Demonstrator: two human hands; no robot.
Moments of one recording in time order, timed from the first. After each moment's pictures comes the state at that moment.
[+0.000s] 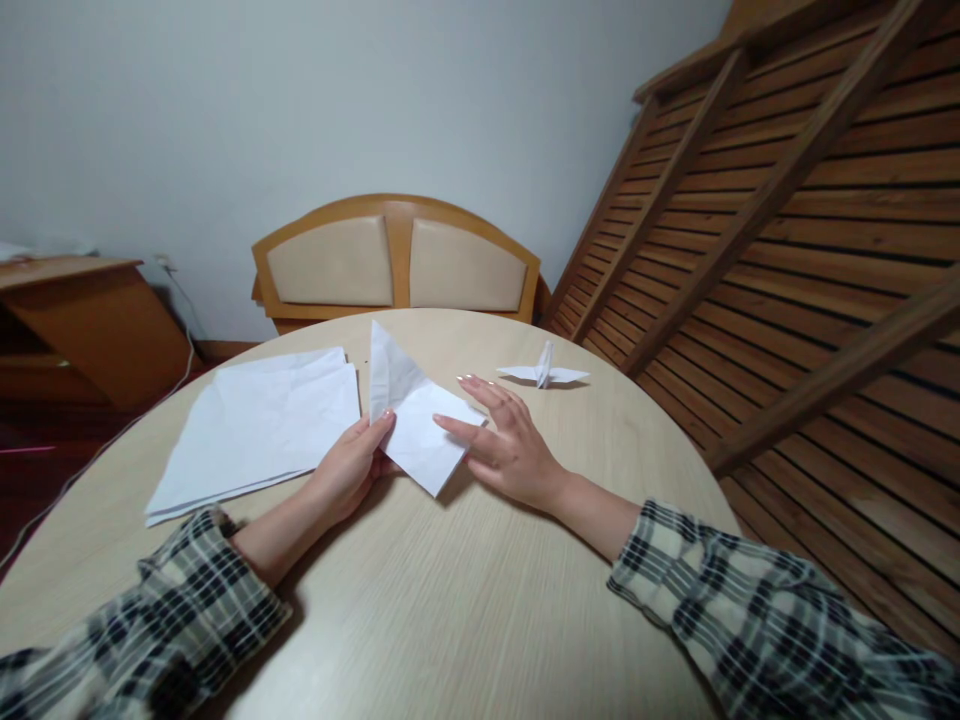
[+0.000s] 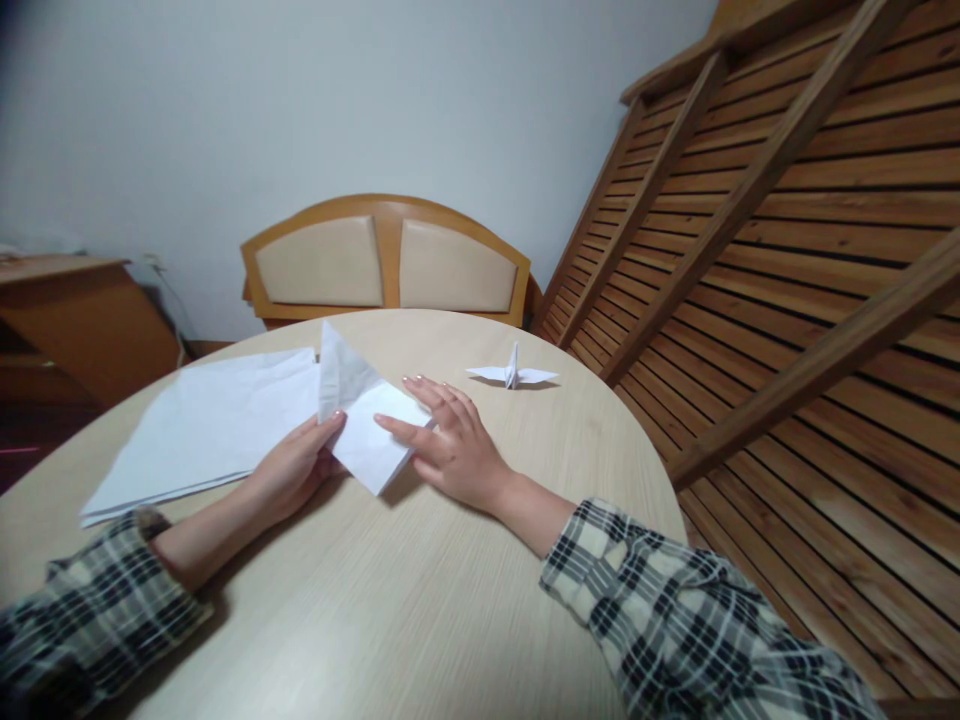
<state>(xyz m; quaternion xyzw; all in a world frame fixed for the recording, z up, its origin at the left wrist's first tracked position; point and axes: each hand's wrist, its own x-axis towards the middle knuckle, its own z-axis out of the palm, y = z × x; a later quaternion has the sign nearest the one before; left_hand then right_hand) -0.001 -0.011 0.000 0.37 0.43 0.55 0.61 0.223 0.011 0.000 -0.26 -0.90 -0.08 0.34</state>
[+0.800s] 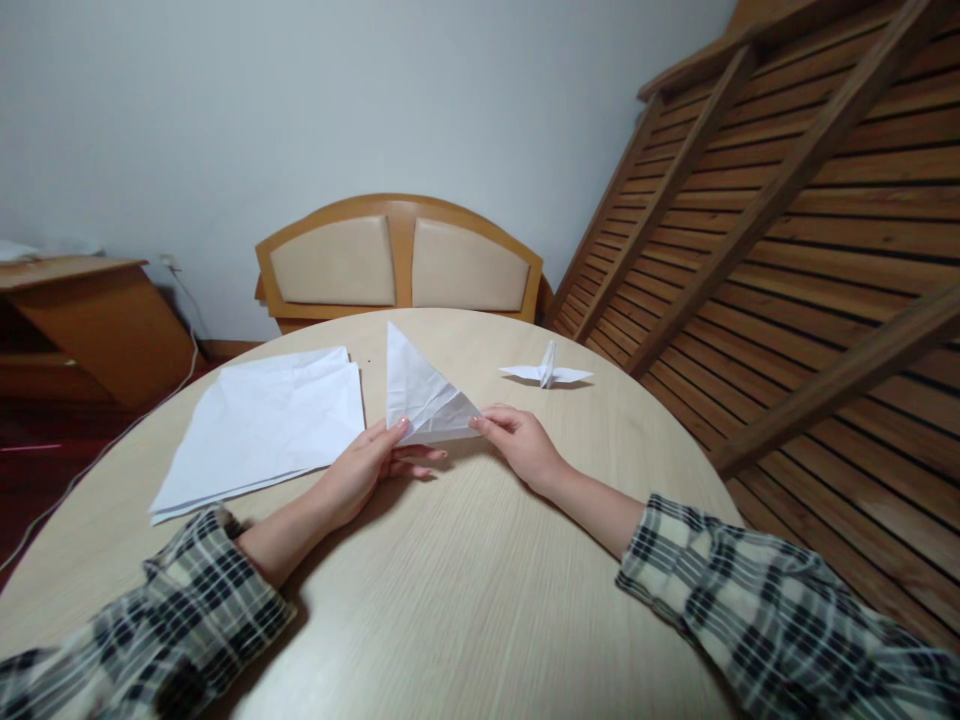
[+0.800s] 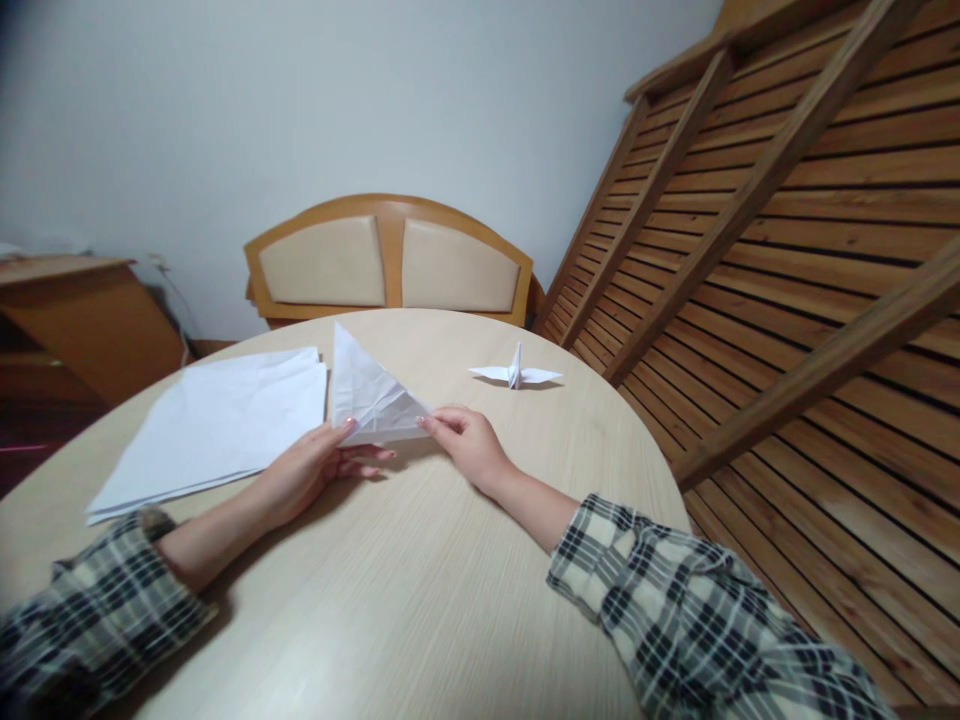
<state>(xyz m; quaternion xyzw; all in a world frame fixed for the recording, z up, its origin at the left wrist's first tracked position) -0.001 -0.014 0.001 0.44 0.39 0.48 0.66 0.212 0.025 -0.009 -0.39 -0.69 0.41 0.46</state>
